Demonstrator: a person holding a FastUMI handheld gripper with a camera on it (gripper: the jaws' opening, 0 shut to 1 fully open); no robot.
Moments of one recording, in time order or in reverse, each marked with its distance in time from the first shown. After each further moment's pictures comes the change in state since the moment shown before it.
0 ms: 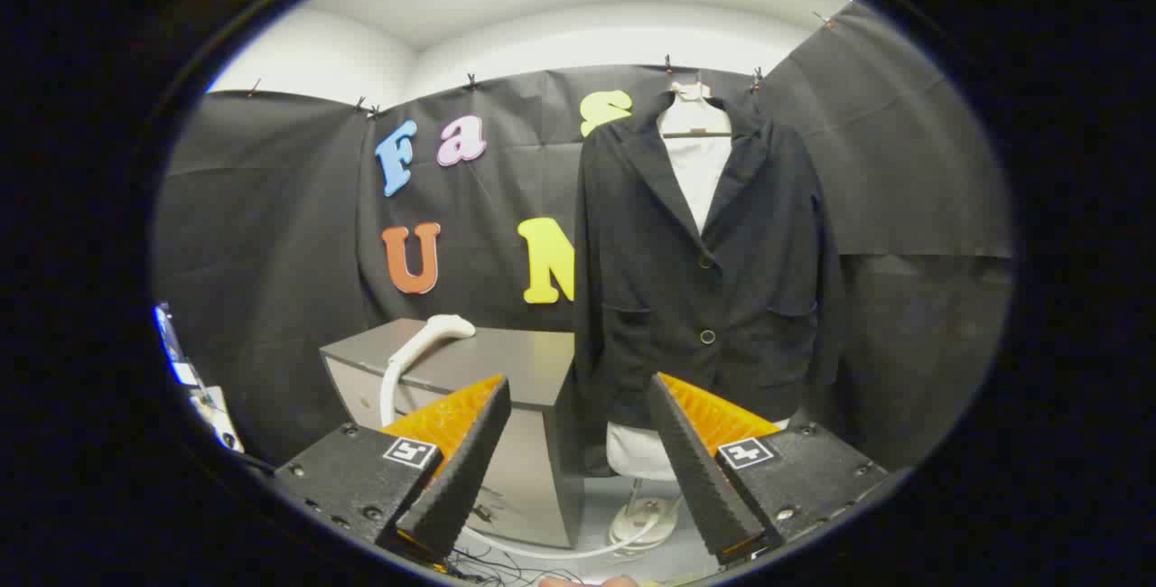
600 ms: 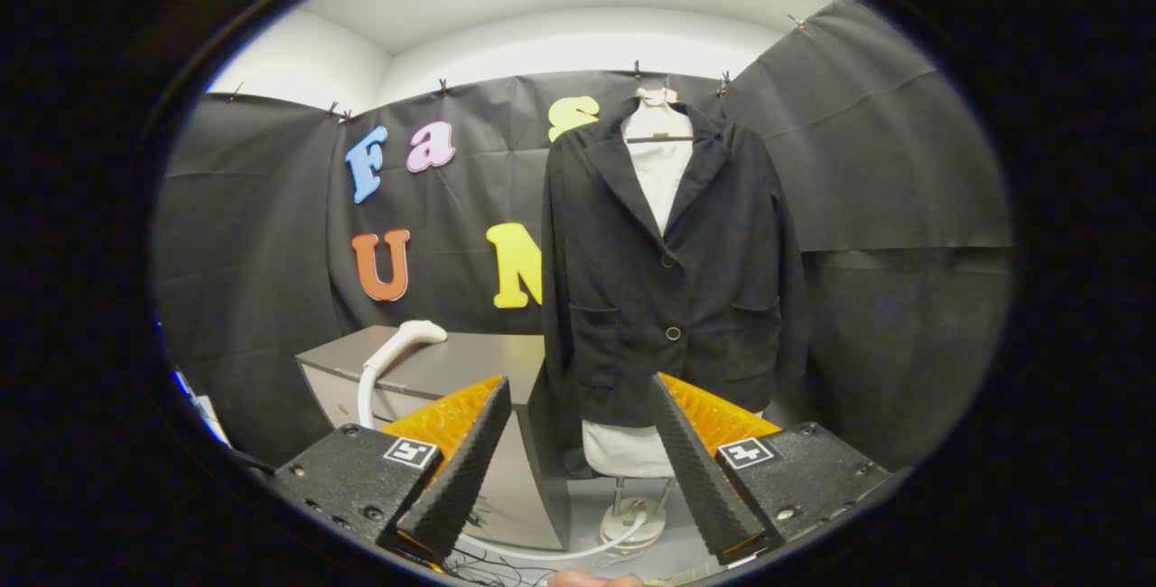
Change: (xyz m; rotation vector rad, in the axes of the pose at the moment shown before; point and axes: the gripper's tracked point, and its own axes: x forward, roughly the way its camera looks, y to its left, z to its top) arm -0.012 -0.016 -0.010 0.017 -0.008 -0.111
